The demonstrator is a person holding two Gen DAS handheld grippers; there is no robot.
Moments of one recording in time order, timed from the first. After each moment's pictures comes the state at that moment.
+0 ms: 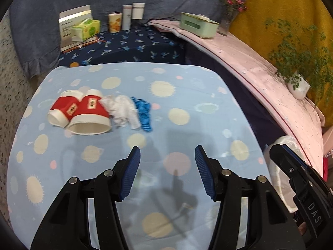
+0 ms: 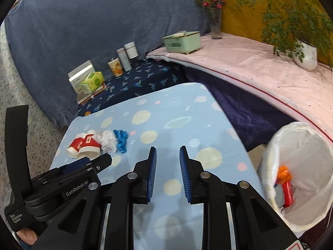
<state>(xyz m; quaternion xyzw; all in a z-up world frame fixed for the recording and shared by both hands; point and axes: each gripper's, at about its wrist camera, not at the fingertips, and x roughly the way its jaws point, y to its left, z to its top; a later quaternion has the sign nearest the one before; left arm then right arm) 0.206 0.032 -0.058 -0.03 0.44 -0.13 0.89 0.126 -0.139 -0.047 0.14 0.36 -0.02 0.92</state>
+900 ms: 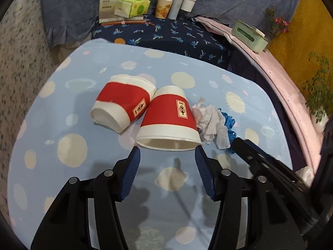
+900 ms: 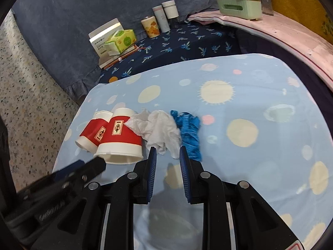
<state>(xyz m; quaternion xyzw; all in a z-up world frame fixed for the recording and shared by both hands) 0.273 0.158 -0.106 -0.12 0.47 -0.07 0.87 0.266 -0.011 -0.120 0.13 0.44 0.08 0.89</state>
